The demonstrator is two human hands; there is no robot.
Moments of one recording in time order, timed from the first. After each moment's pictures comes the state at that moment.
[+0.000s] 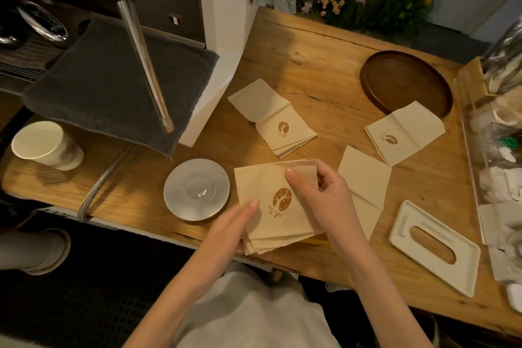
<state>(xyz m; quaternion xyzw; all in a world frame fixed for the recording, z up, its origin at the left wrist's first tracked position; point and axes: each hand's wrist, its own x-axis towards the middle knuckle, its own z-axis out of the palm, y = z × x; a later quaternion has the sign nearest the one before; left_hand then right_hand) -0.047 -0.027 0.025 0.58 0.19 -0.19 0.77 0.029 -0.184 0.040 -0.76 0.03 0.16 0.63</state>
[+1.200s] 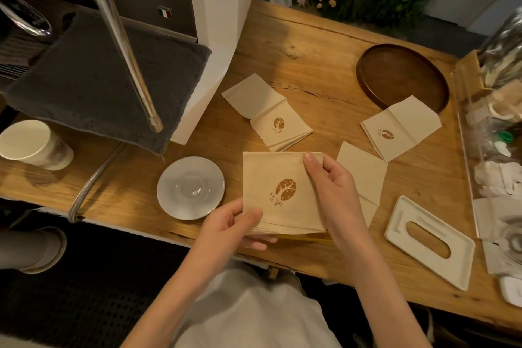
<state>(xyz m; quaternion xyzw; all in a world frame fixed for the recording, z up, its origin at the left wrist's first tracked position) -0.042 -0.027 0.017 0.60 0.16 -0.19 0.76 0.036 -0.190 0.040 -0.71 0.10 0.16 0.68</state>
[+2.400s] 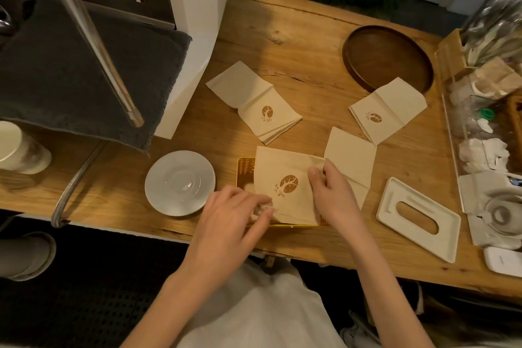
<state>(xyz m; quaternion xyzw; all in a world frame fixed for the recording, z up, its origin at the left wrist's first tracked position) -0.041 -0.032 0.002 0.93 -0.07 -0.05 0.36 0.031 -0.215 0.005 -0.88 0.10 0.14 0.44</state>
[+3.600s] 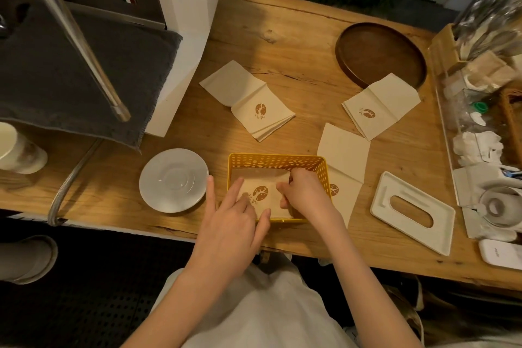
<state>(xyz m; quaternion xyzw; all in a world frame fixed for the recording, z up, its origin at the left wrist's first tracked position) -0.046 -0.056 -0.004 0.99 -0.09 -0.12 0.09 0.049 -0.196 -0.024 -0.92 0.10 0.29 0.26</state>
